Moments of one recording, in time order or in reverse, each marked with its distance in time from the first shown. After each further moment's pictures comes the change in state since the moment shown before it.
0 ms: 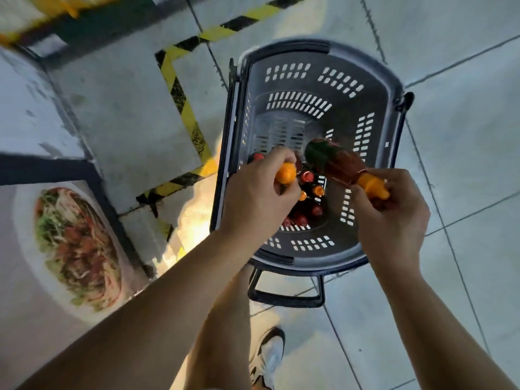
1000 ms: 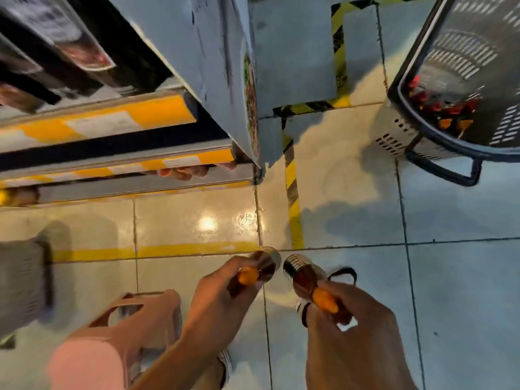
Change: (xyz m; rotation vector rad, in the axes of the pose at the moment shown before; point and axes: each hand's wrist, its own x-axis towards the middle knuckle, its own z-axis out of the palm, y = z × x) left_hand -0.671 -0.134 -0.124 -0.240 0.175 -0.516; right_hand -0.587 0.052 -0.026 -0.123 -0.775 -0.330
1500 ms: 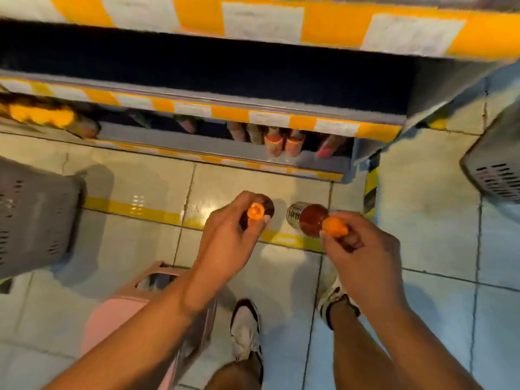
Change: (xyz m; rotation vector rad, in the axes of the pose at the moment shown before) left_hand 0.010 -0.238 -0.208 0.033 0.322 0.180; right_hand 0.049 -0.152 0.276 -0.026 0.122 -0.209
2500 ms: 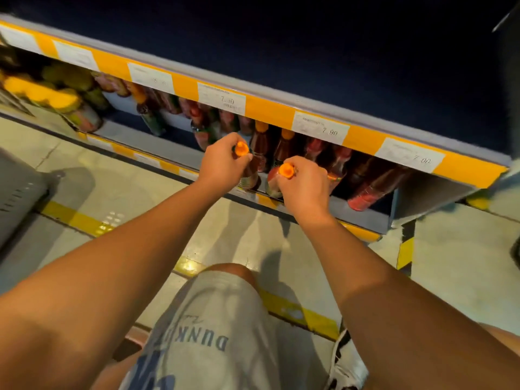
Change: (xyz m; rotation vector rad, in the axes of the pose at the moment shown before) left_hand 0.217 -0.212 0.037 0.073 0.368 -0.067; right_hand 0.223 0.033 0.248 -0.241 0.015 -0.289
